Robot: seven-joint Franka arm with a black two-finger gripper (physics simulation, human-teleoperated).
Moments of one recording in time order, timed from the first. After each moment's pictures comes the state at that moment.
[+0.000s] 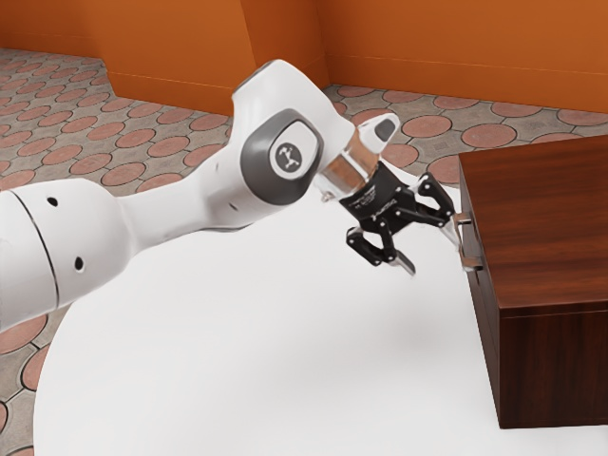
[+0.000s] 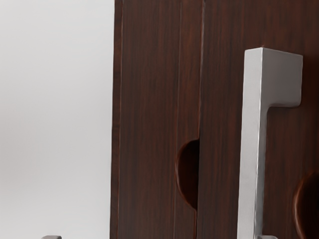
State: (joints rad) arm 0.03 0.32 -0.15 -1.47 -0.49 2.09 -0.54
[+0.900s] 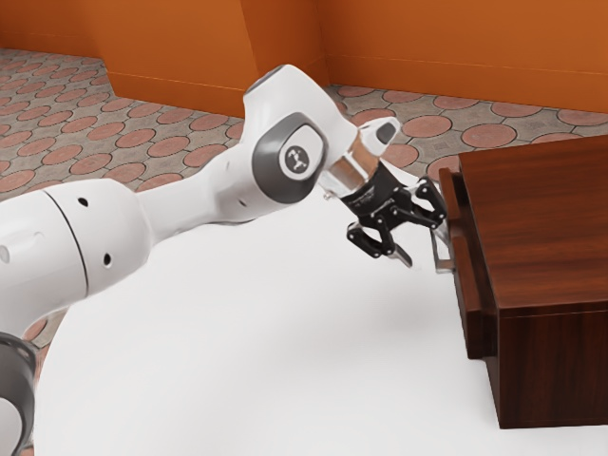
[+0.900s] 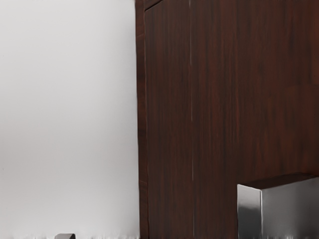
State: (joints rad) arm 0.11 0.45 -0.24 -1.35 -0.39 2.10 -0.51
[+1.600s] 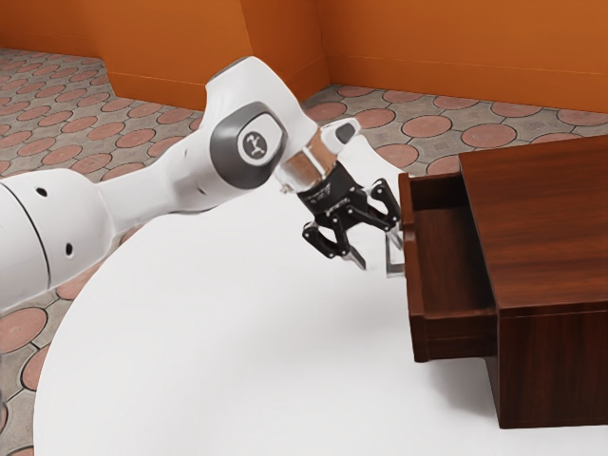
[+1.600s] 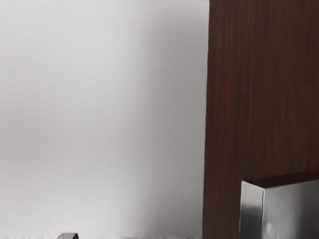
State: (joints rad) arm 0.16 0.35 -0.19 -1.42 -0.40 1.96 -0.48
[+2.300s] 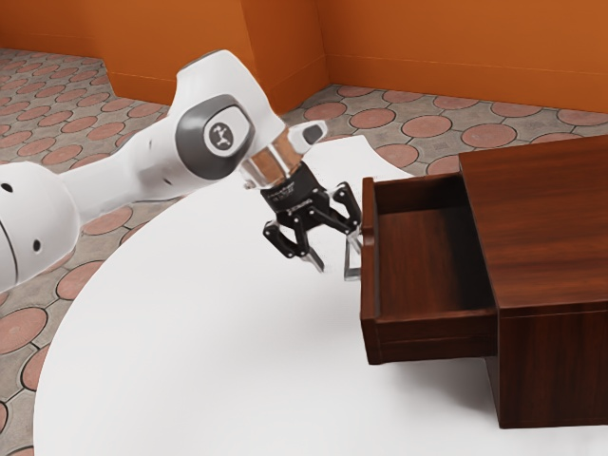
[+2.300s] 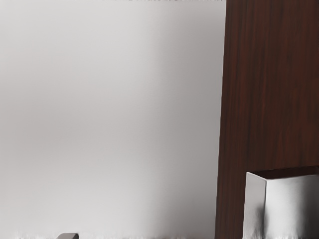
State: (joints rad) arm 0.20 0.29 -0.16 -1.46 -0.36 1.86 -0.47
